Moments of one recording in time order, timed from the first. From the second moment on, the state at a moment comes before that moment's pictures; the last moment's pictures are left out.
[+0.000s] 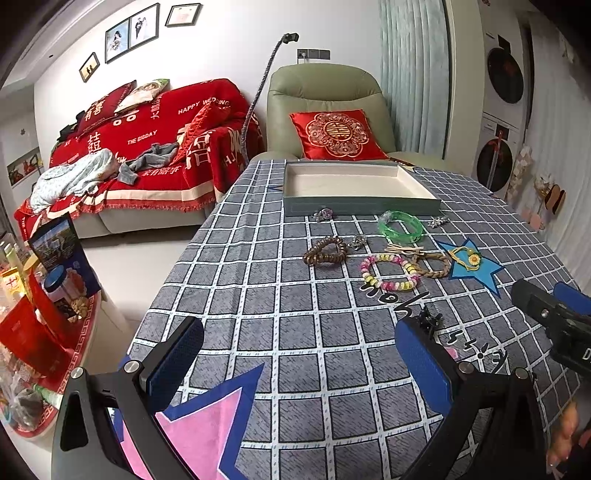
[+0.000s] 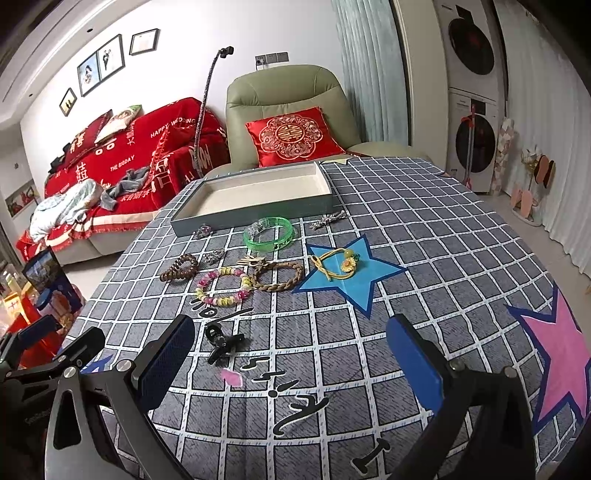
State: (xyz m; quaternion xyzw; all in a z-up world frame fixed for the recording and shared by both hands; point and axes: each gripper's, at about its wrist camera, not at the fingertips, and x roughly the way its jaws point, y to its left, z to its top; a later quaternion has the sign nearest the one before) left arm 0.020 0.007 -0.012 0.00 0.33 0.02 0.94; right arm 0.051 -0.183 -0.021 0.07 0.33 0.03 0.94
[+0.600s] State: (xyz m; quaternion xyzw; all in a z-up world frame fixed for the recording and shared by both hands) left arm 0.138 0.012 -0.036 0.03 0.44 -0.07 0.89; right arm 0.124 -0.228 -0.035 0.07 0.45 -0.01 0.89
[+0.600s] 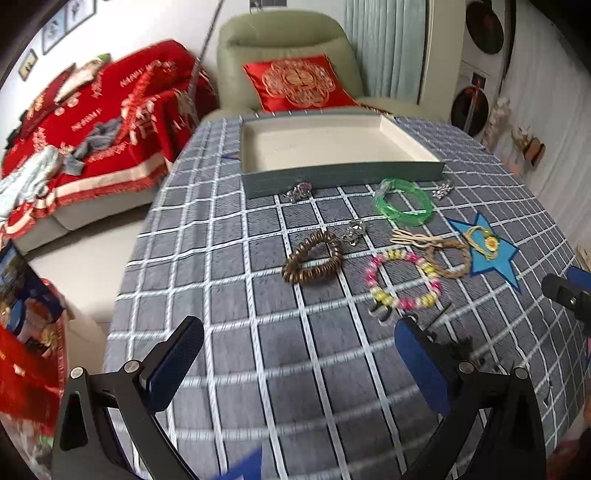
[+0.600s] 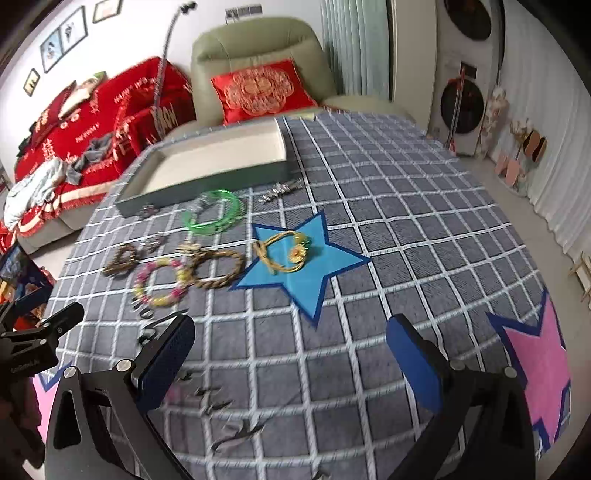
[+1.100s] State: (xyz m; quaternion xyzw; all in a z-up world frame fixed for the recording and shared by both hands) left arm 0.210 -0.002 -0.073 0.04 0.50 -0.09 0.86; right arm 0.229 -0.234 -0.087 0.02 0.52 -0.04 0.85
